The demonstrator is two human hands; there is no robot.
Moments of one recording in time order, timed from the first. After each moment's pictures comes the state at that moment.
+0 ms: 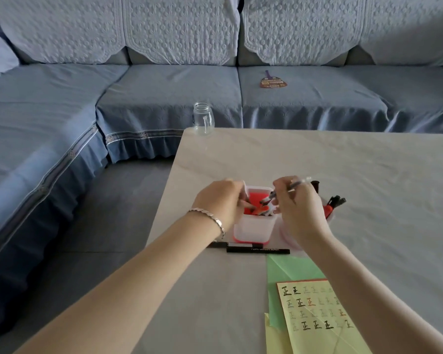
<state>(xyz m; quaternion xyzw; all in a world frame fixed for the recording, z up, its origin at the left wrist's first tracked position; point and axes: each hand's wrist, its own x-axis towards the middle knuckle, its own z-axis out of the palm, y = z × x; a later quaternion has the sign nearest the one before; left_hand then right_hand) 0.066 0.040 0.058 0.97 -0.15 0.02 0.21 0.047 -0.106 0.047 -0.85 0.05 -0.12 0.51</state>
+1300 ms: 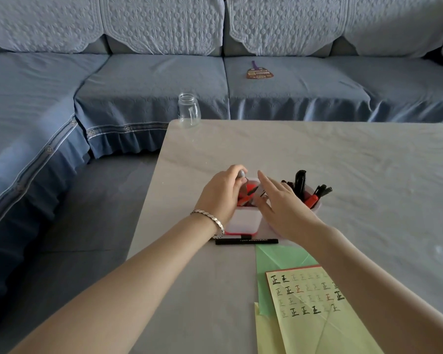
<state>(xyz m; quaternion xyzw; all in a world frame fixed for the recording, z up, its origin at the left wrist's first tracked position) 0.081 0.020 0.020 0.89 -0.18 0.12 0.40 0.051 -0.123 0.028 -0.97 -0.10 0.02 0.24</state>
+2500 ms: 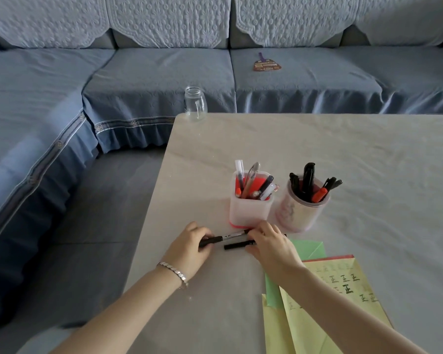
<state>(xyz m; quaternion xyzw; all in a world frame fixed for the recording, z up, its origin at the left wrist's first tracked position) 0.017 0.095 -0.065 0.94 -0.11 0.00 0.33 0.011 -0.103 -0.062 -0.98 -0.11 0.04 0.13</state>
